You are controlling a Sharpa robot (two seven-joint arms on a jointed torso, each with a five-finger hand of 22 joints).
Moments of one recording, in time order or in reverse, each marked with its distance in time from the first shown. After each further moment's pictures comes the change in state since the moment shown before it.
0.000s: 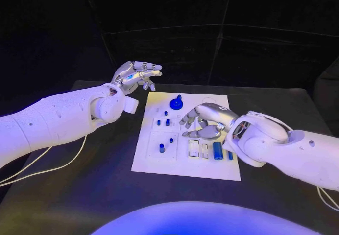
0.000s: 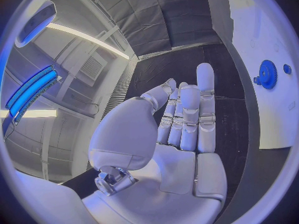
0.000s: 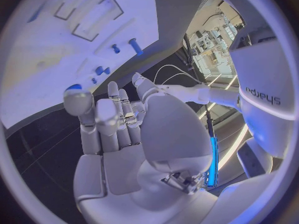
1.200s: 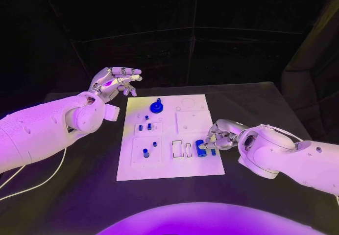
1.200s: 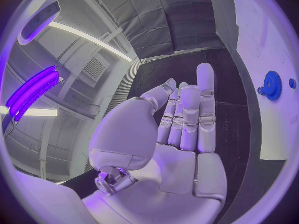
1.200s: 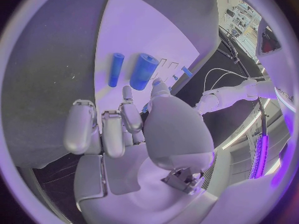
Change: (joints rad) left arm 0.000 -0.025 -0.002 0.036 0.000 0.000 -0.004; left_hand 0.000 0.000 0.000 0.000 0.000 0.000 0.000 0.000 0.000 0.000 0.000 0.000 0.000 0.000 0.000 0.000 0.000 0.000 0.000 0.000 0.000 0.000; right arm -0.110 -0.164 -0.006 0.080 0.034 0.037 -0.463; right_hand -0.080 0.008 -0.363 0.258 0.037 -0.034 -0.066 0.270 0.100 0.222 -0.070 1.020 1.098 0.004 -0.056 0.289 0.411 -0.040 0.117 -0.061 0.201 0.338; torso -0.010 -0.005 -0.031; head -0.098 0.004
